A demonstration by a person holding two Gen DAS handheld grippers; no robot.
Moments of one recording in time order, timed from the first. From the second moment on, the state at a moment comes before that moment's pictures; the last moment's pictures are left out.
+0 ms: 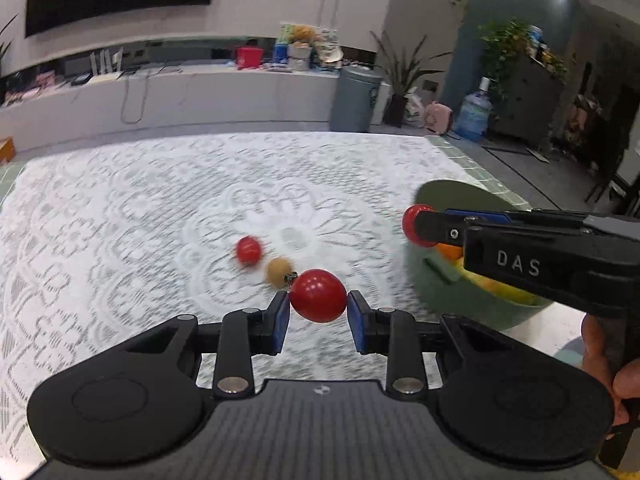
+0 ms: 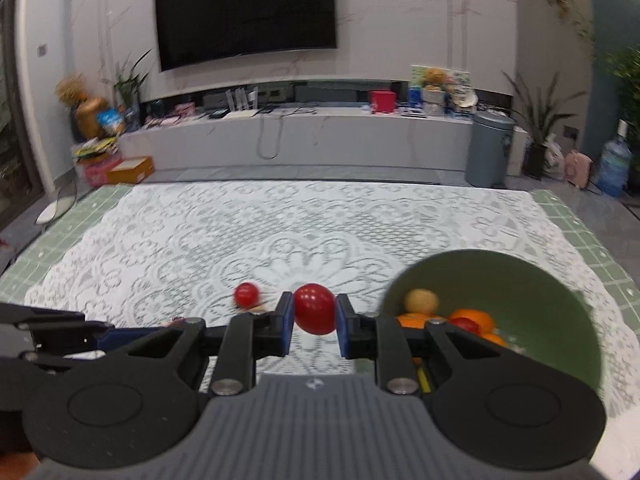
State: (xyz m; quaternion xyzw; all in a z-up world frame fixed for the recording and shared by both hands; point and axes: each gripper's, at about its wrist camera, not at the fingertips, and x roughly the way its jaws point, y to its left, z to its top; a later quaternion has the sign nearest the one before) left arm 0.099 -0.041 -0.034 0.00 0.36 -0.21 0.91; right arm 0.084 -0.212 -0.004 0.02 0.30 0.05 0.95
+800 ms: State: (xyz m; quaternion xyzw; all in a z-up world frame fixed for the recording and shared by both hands) left arm 0.164 -0.192 -0.030 0.13 0.36 -0.31 0.87; right arm 0.116 -0.351 -0.021 0.17 0.37 -0.12 0.91
